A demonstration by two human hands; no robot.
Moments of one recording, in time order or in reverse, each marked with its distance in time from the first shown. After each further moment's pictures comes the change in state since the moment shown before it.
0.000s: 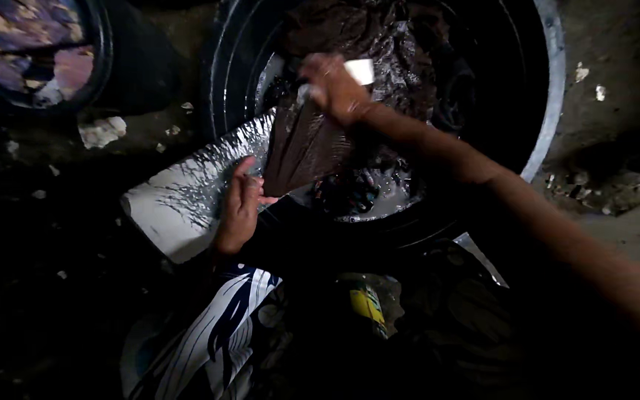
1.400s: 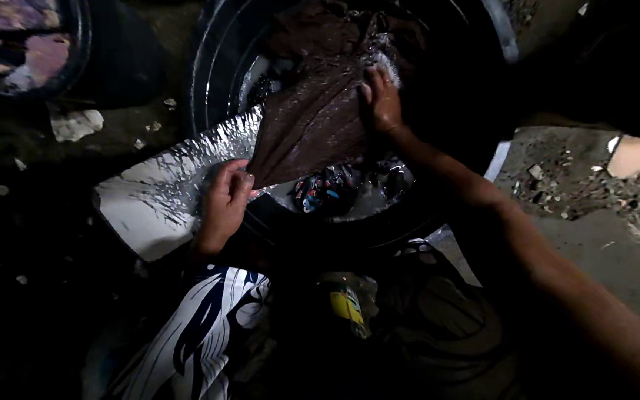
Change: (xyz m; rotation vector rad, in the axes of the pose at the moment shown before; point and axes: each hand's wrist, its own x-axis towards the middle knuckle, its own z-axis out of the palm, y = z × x) left_hand 0.003 -0.002 0.011 0.141 0.044 0.135; right_hand -0.085 0.049 -0.026 -0.061 0.148 0.631
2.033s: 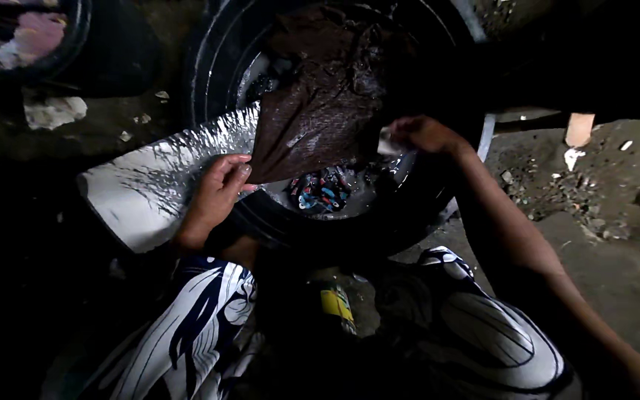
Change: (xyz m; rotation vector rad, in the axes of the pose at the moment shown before) left_hand 0.008 0.004 -0.014 -0.165 -0.099 -0.086; right_hand -0.065 -0.003 -0.123 0.245 -0.544 0.290
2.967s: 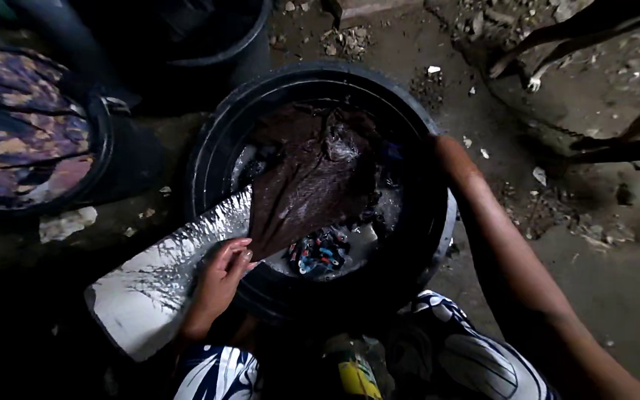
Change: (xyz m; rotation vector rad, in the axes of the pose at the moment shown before) left_hand -0.001 0.003 0.004 0.004 -0.018 0.074; right_hand -0.032 -0.023 -0.063 -0.280 0.451 0.308
